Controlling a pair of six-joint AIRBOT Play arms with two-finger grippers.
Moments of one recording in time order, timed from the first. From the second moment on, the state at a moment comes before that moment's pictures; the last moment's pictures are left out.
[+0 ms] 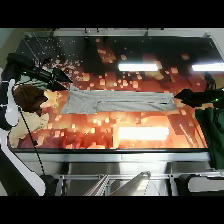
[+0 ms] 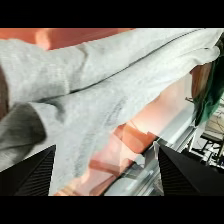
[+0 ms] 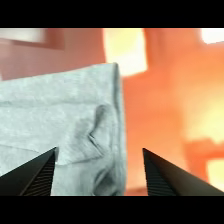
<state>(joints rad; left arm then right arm) 0.22 -2.13 2.04 -2.45 1.73 1.77 -0.42 -1.58 1.09 -0.82 0.98 1.06</state>
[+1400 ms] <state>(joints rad) -0.54 -2.23 1.99 -2.53 1.18 1.69 -0.49 -1.54 1.28 -0.54 1.45 1.02</state>
